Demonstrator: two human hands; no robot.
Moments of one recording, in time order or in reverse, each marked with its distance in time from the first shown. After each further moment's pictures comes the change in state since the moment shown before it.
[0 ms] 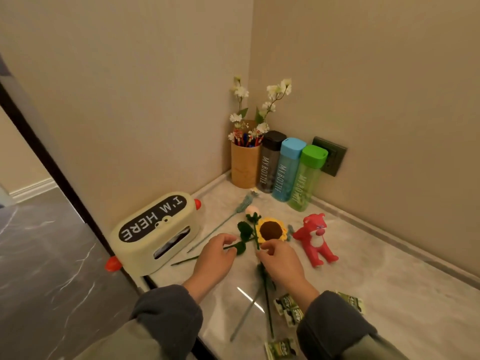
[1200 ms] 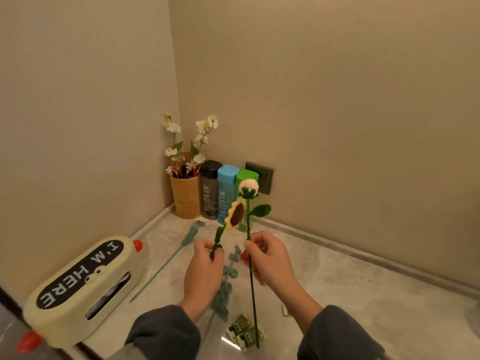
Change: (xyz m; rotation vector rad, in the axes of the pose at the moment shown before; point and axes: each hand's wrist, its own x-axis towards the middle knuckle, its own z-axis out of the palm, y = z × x) left_hand -0.007 0.095 0.049 -0.068 0.152 0.147; right_hand -0.038 -0.009 -0.091 0.455 0.358 -0.136
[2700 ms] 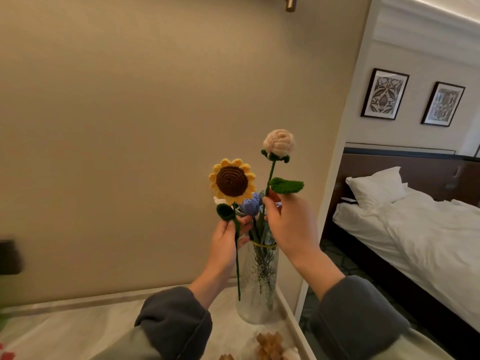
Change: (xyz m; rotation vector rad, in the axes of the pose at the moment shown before) left_hand -0.206 0.359 0.285 -0.963 -0.923 0.147; right_hand -0.116 -0.051 -0.461 -0.814 0.899 -0.189
